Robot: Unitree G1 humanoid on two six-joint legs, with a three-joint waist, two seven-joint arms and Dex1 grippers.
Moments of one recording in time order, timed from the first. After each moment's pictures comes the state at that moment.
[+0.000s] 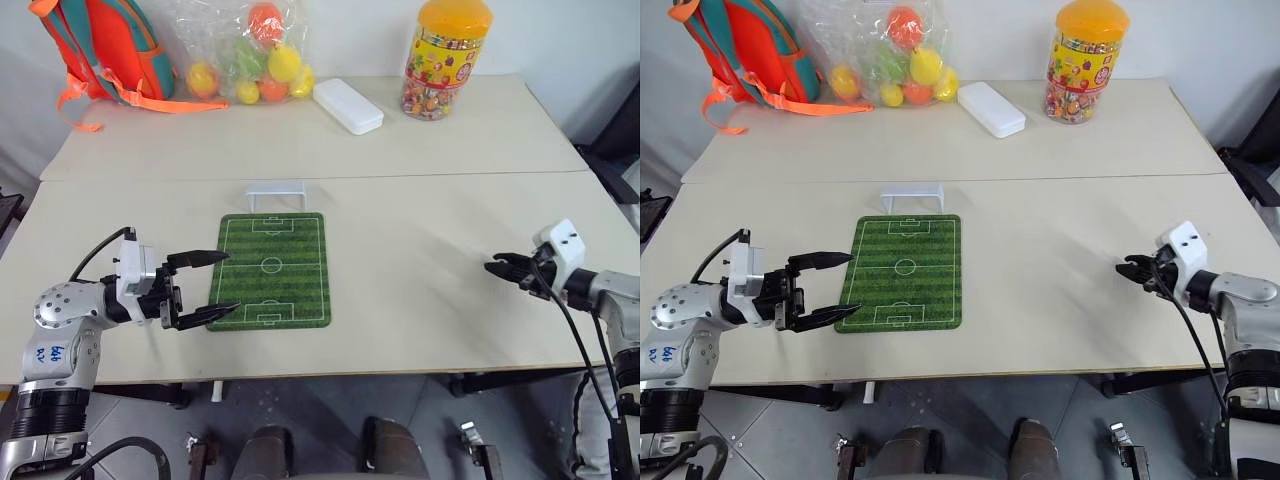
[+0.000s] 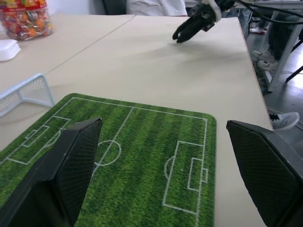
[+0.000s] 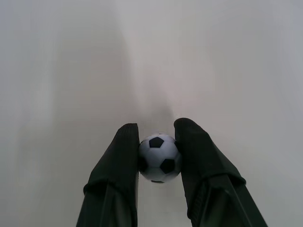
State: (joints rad) left arm -0.23 0.71 0.24 0.09 -0.54 0.02 -1.28; right arm -0.48 -0.82 -0.17 0.43 0.27 0.25 1.02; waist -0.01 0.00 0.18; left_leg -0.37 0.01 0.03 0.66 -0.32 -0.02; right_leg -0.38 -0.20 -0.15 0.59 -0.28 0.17
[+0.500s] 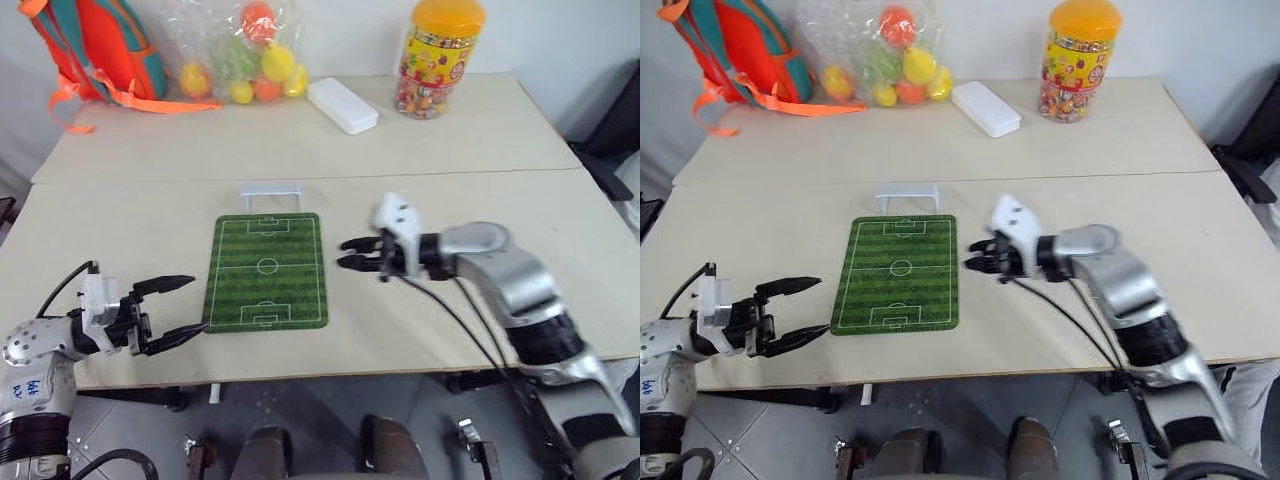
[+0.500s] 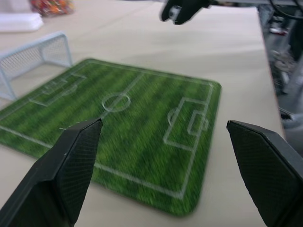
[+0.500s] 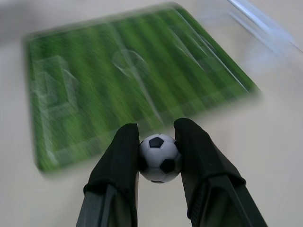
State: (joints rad) left arm -0.12 0.71 0.34 0.32 -0.55 -0.15 -1.40; right arm -0.74 -0.47 0.35 -0.10 0.27 0.64 0.97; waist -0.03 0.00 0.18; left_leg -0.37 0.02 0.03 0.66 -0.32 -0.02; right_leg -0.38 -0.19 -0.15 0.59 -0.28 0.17
